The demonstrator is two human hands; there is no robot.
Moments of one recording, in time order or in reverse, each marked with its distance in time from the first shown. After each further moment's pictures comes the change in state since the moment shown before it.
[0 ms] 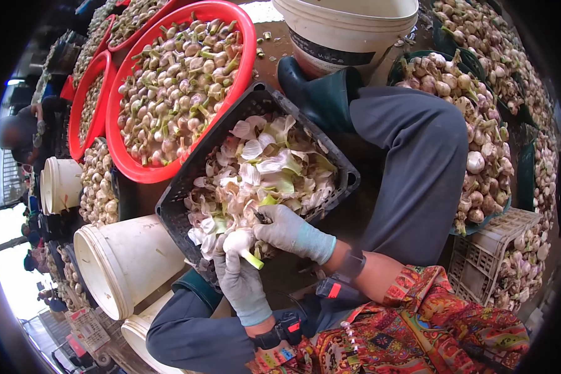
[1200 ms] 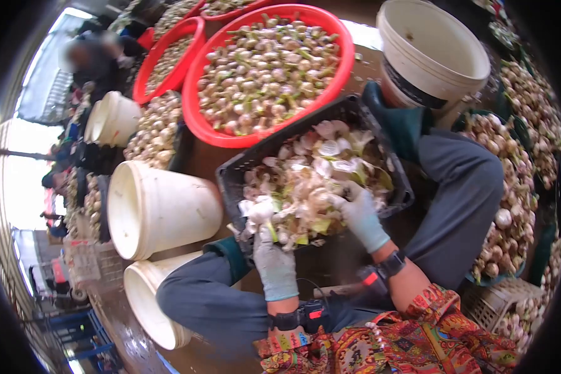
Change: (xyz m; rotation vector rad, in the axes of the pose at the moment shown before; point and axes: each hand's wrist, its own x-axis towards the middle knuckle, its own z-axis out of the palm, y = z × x) left_hand 0.004 0.004 -0.032 -0.247 0.259 -0.009; right_hand 0.014 0.019 -0.012 0.058 0.279 -0.199
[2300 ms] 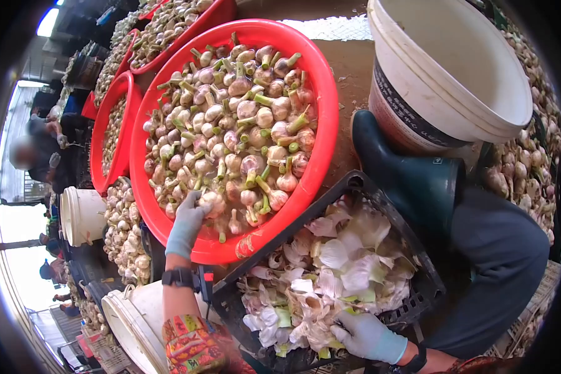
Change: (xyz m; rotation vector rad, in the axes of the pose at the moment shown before) left_hand 0.381 0.070 0.114 1.645 -0.387 -0.086; right_hand 0.026 -0.010 0.007 -0.647 -0.335 0.153
